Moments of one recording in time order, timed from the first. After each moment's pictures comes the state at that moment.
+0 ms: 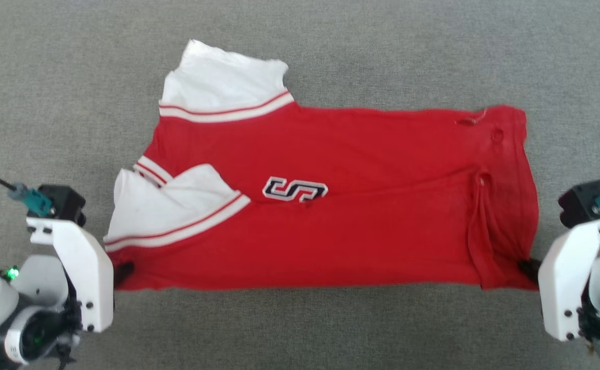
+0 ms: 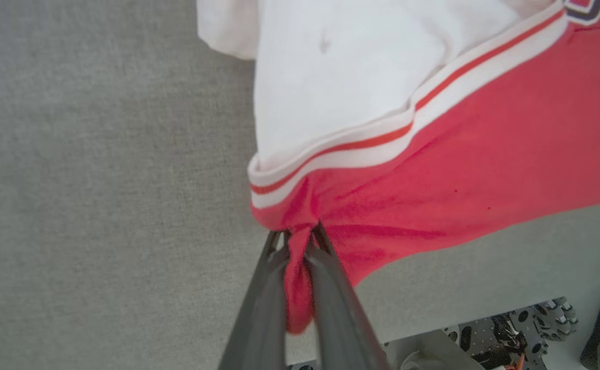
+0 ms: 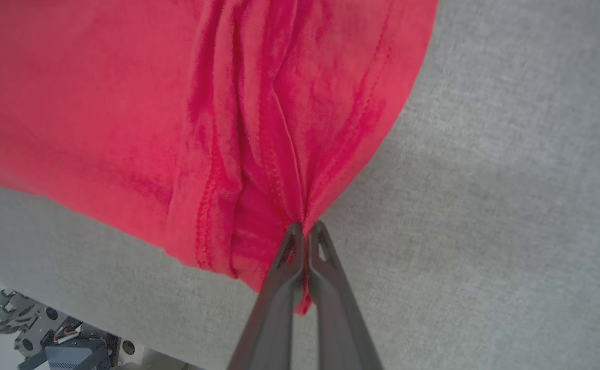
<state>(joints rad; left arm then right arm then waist) -0.56 1.04 -0.90 -0.11 -1.32 0.35 0.53 -0.14 -0.26 -0.07 -0.32 0.39 0.13 1.23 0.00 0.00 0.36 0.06</state>
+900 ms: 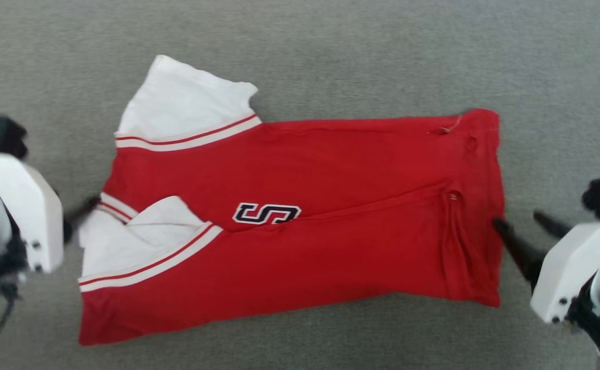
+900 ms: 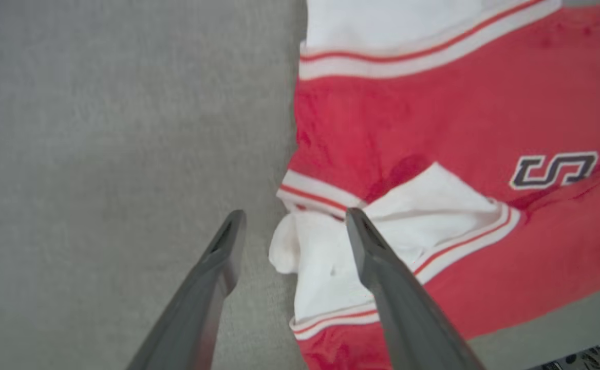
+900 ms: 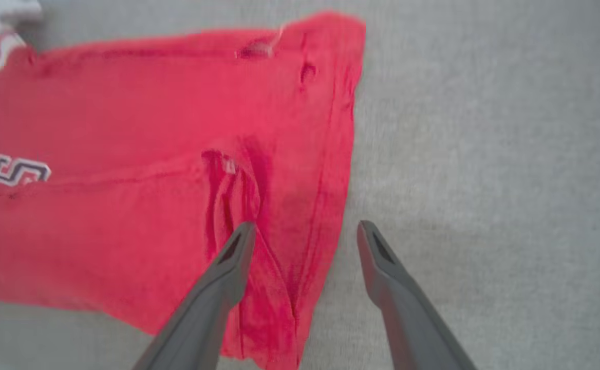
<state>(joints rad) -0.69 1.13 -0.84 -0.13 -1.27 0.34 0.58 -0.10 -0.11 -0.13 -0.40 0.35 0.13 1.00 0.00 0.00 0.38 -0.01</state>
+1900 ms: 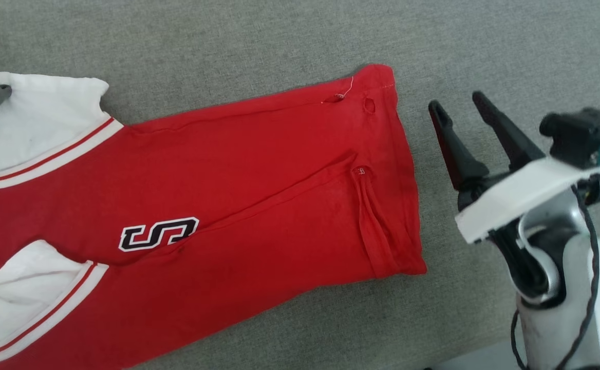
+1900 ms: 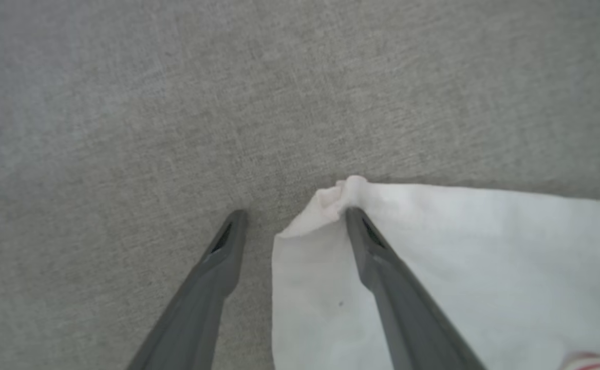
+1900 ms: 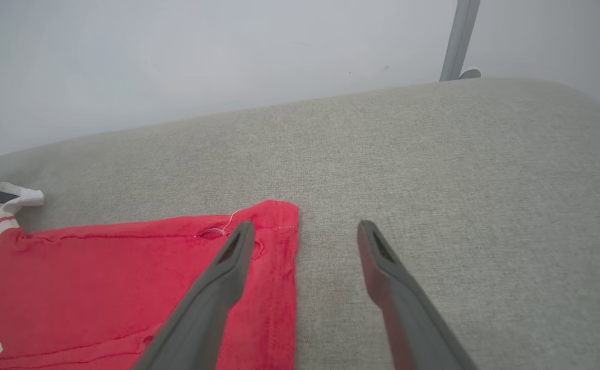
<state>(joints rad) -1.16 0.92 -0.89 0.54 -1.07 0.10 0.79 -0.37 -0.05 0.07 -0.13 0.37 0.13 0.33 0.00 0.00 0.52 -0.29</state>
